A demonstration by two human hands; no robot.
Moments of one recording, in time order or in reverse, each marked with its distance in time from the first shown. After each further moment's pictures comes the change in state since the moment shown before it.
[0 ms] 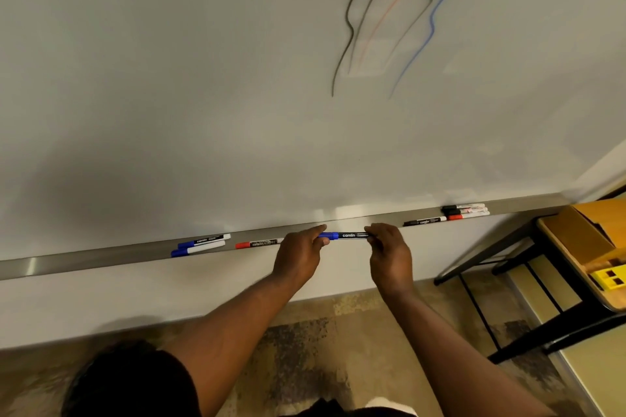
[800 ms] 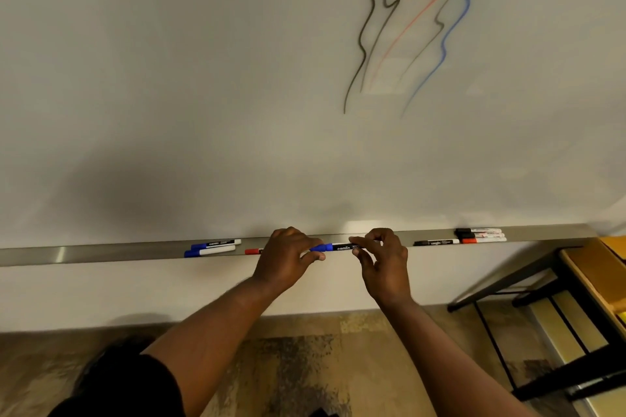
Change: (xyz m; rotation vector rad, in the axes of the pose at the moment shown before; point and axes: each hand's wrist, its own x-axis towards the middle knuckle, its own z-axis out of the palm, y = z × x) left_hand -0.008 -0.011 -0.039 0.258 0.157 0.364; right_hand 0.011 -0.018 -0.002 -0.106 -0.110 -0.229
